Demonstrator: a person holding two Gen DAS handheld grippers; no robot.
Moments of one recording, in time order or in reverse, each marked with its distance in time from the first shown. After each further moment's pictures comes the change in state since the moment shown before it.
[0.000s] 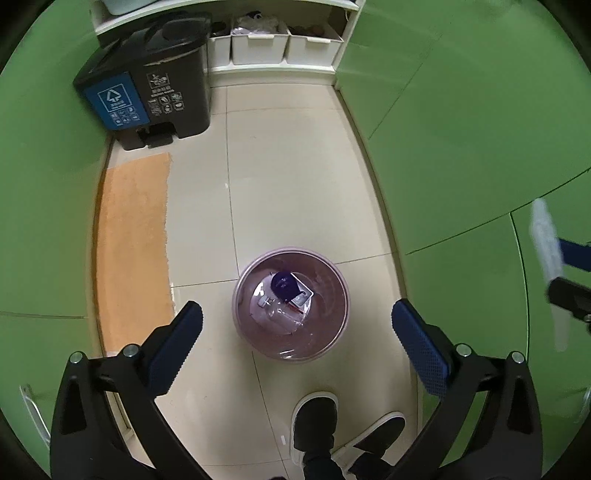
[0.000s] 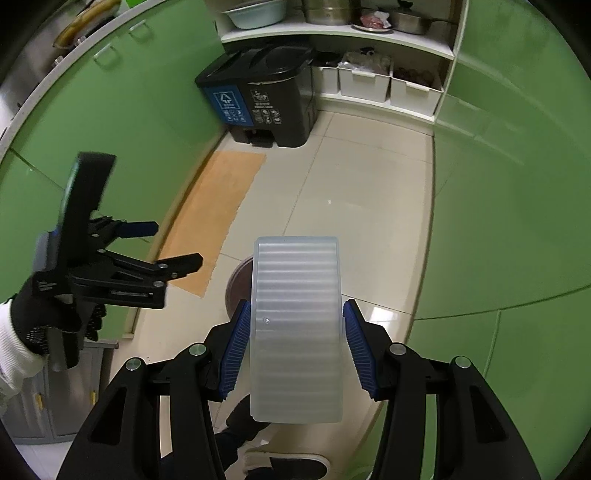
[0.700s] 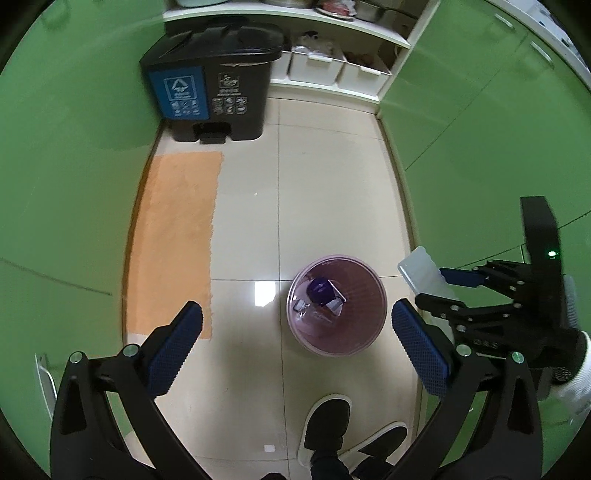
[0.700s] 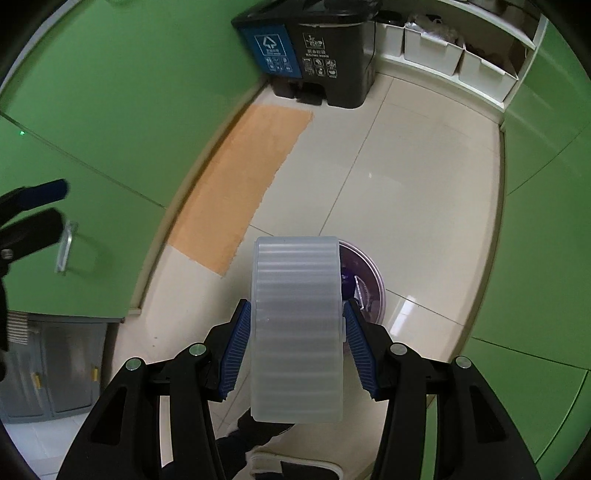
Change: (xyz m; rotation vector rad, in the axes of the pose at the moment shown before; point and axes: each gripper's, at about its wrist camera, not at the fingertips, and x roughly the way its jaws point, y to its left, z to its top) left arm -0.054 0.094 -0.026 -0.144 -0.062 0.040; right arm 0.144 0.066 0.032 -0.108 0.148 0.084
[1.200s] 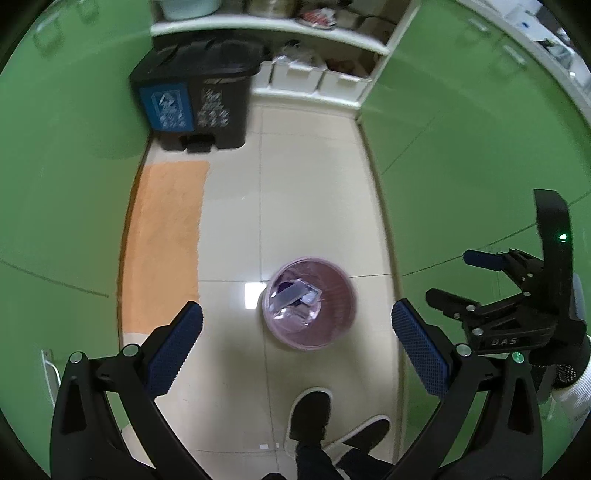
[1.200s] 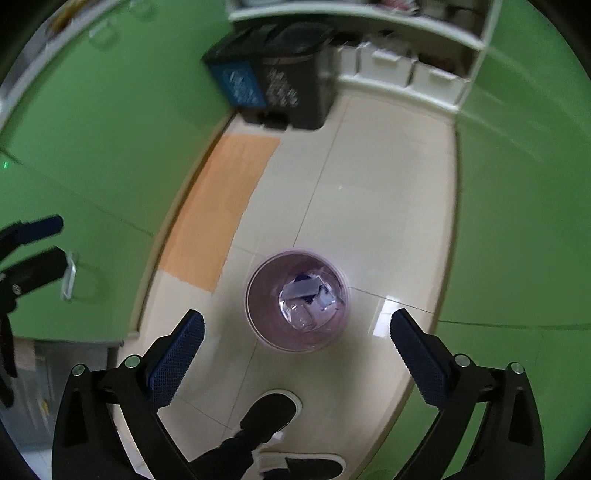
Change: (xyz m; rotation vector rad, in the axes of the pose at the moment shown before) left arm -0.061 -0.044 0.014 0.033 -0.010 -0.046; right arm -0.113 -0.013 -0.016 0.126 -0.090 -0.079
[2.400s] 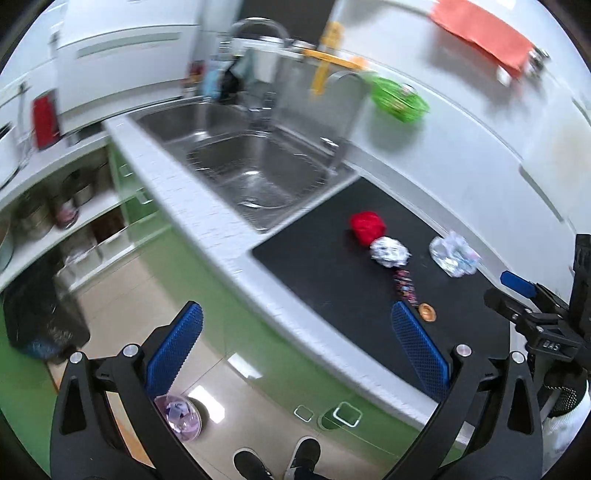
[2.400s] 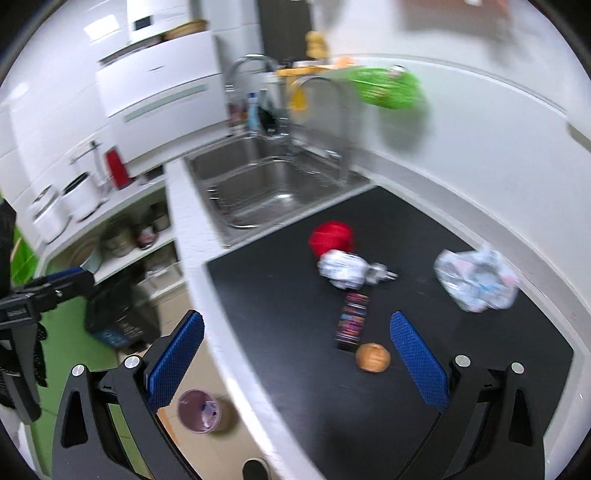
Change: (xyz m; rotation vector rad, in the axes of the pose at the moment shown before) left arm -0.319 -0.446 0.053 0.698 -0.197 -0.473; right arm -0.557 -0.150 -0.278 0.780 -0.596 -0.504
